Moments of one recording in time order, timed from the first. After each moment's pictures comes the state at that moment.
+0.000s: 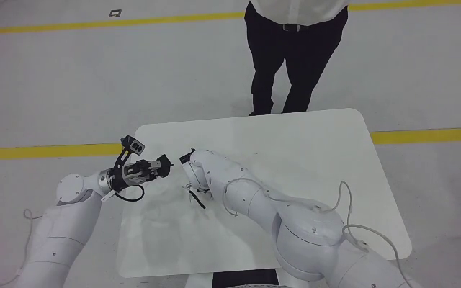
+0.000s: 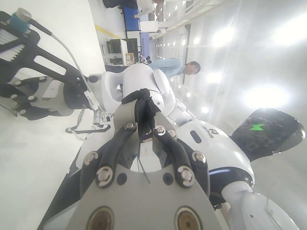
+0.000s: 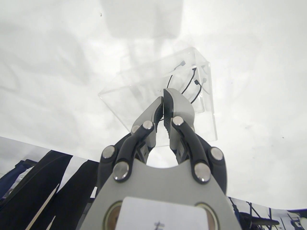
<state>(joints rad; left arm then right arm) 1.30 -0.89 -1.34 -1.24 -0.85 -0.34 -1.39 -0.55 -2.01 0.17 -0.35 -0.48 0.34 1.02</state>
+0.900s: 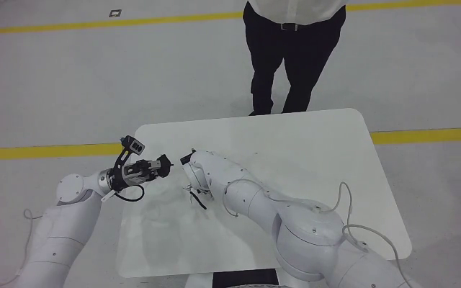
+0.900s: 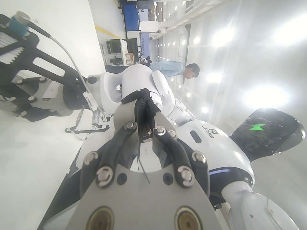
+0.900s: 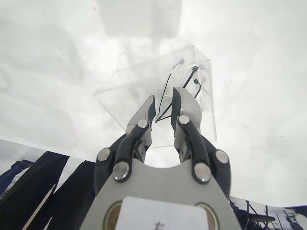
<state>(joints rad) 1.30 -0.89 -1.34 -1.24 -0.85 -0.34 -1.39 -0.55 -2.01 0.17 -0.35 -0.50 0.34 1.03</state>
